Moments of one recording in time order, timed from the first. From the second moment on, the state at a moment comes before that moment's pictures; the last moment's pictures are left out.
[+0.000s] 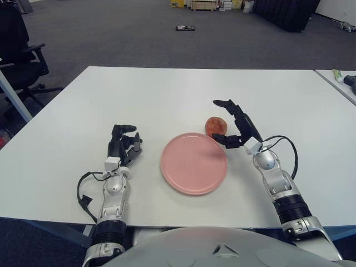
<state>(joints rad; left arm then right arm) 0.09 0.00 0.15 0.33 0.00 -0.39 0.11 -0.11 -0.23 0.16 0.18 -0.34 -0.36 0.03</state>
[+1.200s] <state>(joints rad) 0.08 0.00 0.15 0.33 0.00 -0.40 0.11 -0.42 -0.16 0.20 0.81 -0.33 -0.31 -0.01</state>
